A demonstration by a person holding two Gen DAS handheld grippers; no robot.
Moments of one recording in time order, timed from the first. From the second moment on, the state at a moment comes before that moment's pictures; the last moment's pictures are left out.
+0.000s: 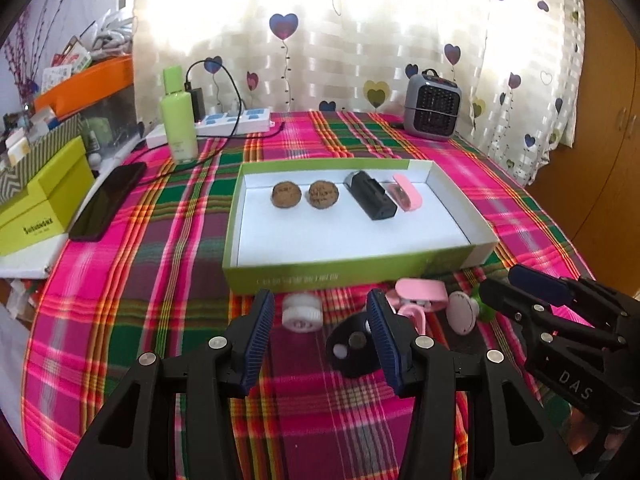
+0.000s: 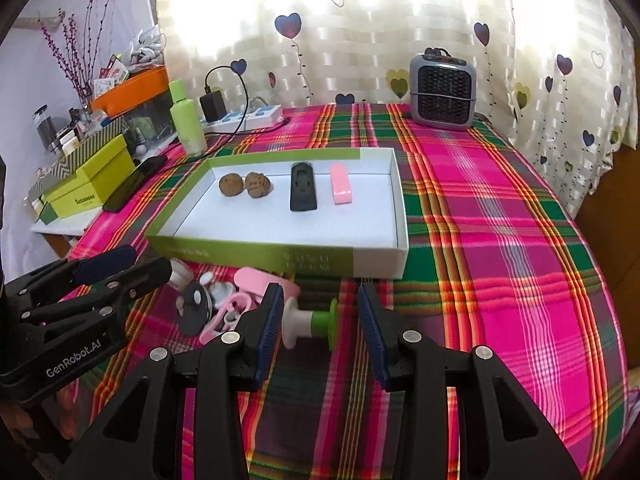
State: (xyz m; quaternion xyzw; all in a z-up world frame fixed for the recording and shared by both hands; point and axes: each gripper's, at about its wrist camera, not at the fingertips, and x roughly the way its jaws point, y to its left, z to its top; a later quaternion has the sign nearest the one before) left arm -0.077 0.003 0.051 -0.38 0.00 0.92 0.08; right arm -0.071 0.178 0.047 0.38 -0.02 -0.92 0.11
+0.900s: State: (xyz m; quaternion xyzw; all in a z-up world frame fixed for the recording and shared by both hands) left arm -0.070 -0.018 0.015 -0.40 -0.04 0.91 0.13; right arm -0.063 0.190 0.026 0.40 -0.04 -0.90 0.14
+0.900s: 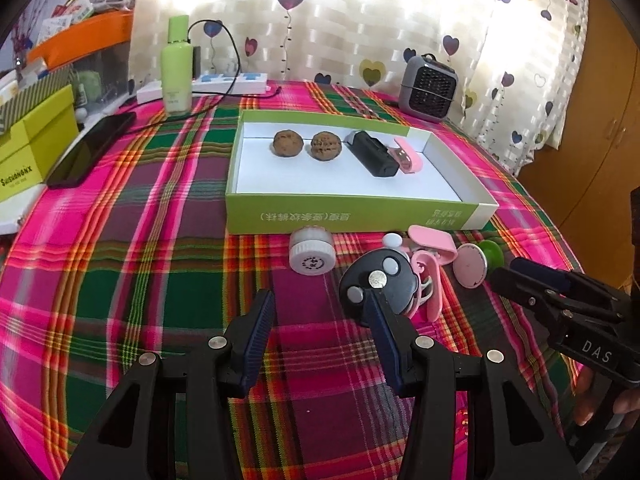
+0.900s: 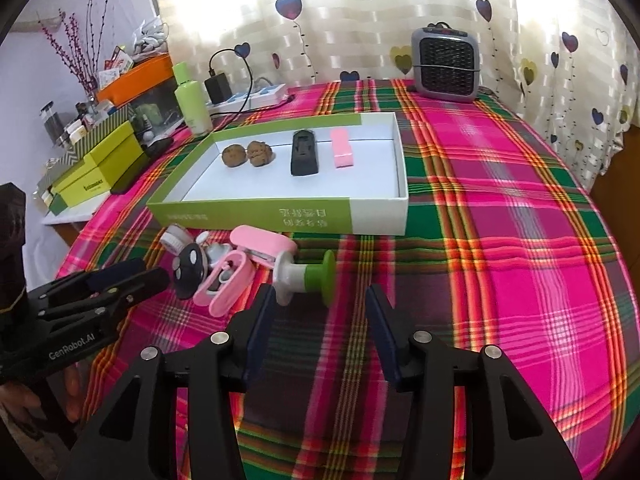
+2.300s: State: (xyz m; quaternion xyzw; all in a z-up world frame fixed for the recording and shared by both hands) left arm -0.089 -0.001 0.011 -0.43 -0.04 0.89 0.15; right arm -0.092 0.181 0.016 0.43 -0.03 -0.89 0.14
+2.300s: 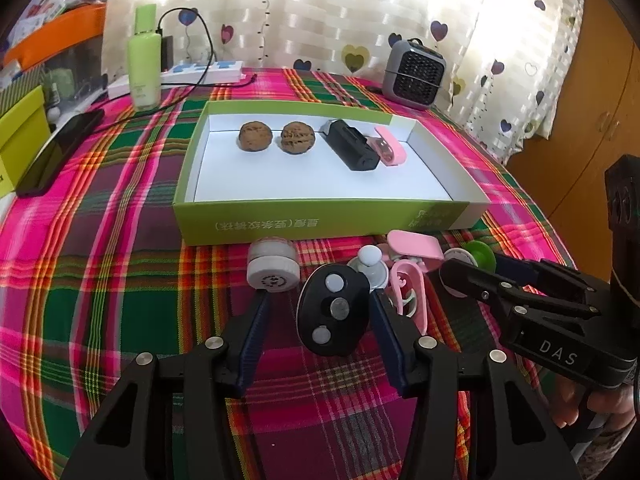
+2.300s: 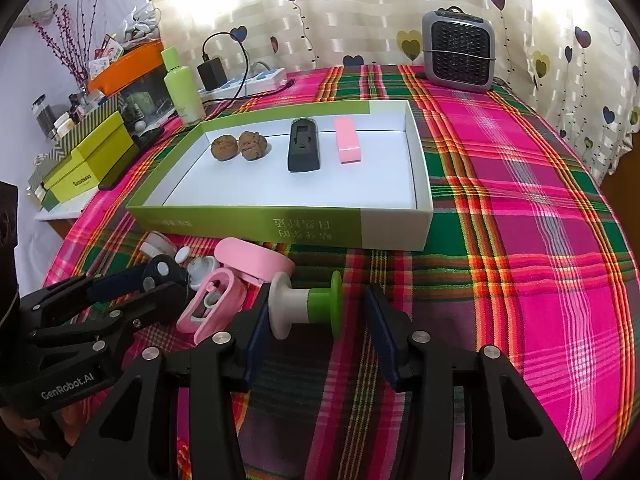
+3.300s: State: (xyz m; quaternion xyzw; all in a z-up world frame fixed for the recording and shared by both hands) left arm -0.088 -0.006 0.013 -0.42 -0.05 0.90 0.14; right arm -0.087 0.179 0.018 0.42 -0.02 -0.90 0.14
